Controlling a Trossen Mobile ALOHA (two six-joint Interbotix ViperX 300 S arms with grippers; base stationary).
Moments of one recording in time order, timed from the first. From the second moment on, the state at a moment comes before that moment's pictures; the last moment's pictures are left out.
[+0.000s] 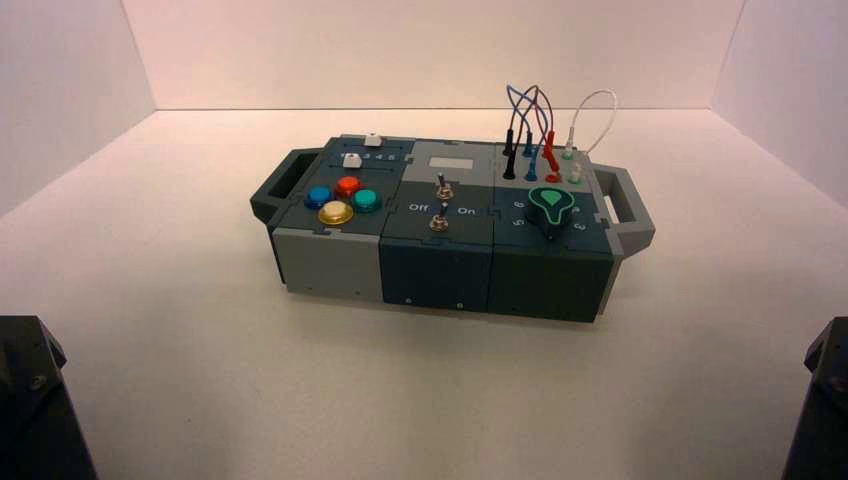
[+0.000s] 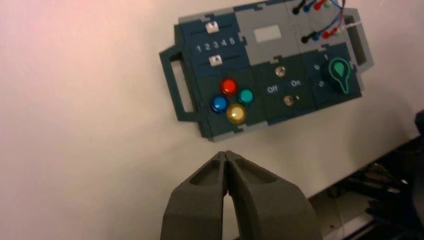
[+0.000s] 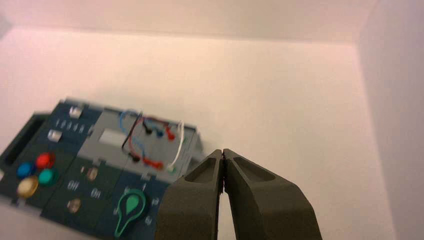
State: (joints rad) left arm -0.43 -0.76 0.74 -0.15 1.12 0.00; right arm 0.13 -1.03 1.04 0.07 0.64 -0.01
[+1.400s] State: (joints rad) left arm -0.44 -0.77 0.84 -0.16 1.13 -0.03; right arm 0.26 -0.79 1.02 0.26 0.74 0.00
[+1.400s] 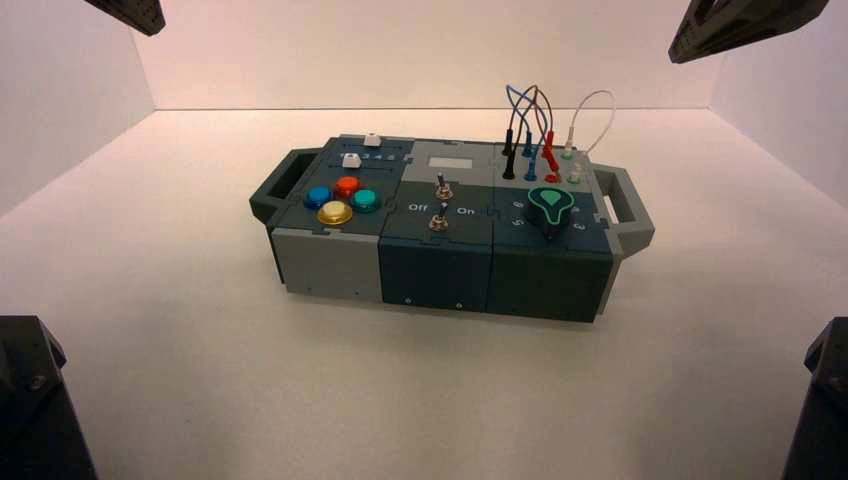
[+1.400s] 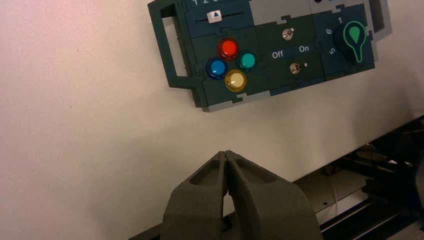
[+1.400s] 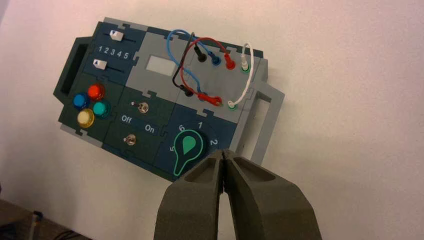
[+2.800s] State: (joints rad) left arm -0.44 -0.65 0.85 -0.16 1.06 -0.03; right arm 0.46 -0.45 0.96 0.34 0.64 0.01
